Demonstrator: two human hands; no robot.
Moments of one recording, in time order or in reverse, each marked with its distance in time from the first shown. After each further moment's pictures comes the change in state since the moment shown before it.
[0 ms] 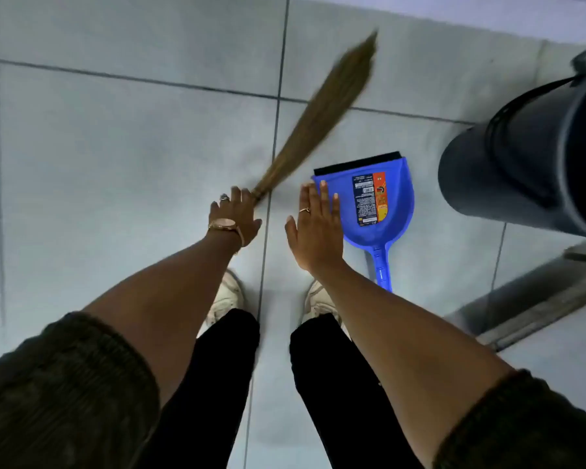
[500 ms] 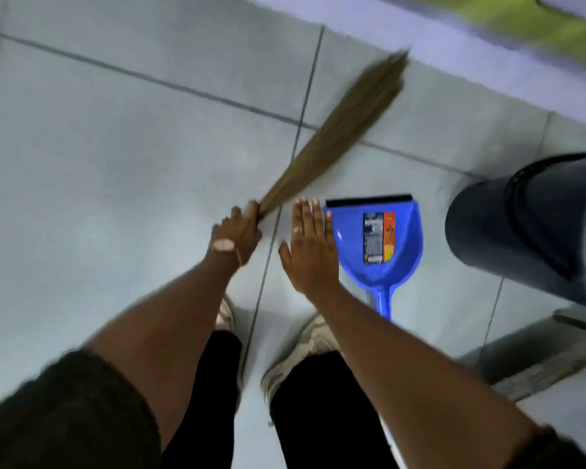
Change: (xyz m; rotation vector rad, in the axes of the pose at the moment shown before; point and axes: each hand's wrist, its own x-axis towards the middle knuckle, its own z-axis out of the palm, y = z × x) left_hand 0.005 -0.027 -0.019 -0.342 0.172 -0.017; right_hand 0.028 -0.041 -0.017 -0.129 -0.016 -0.141
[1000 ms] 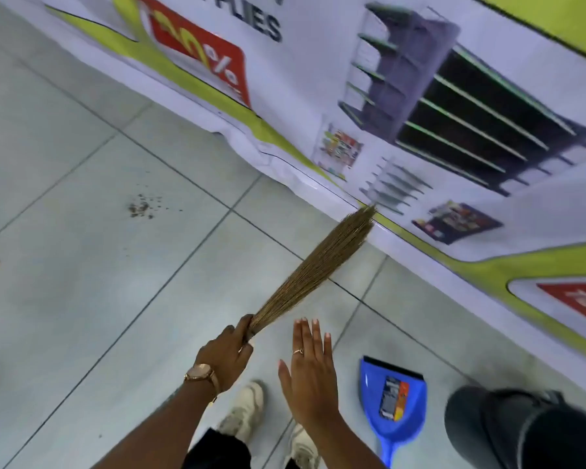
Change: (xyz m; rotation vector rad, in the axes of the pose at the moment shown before) left_hand -0.241 -0.093 -0.257 -0.323 0.180 -0.238; right_hand -0.105 -0.209 -0.254 -0.076 -0.058 -0.315
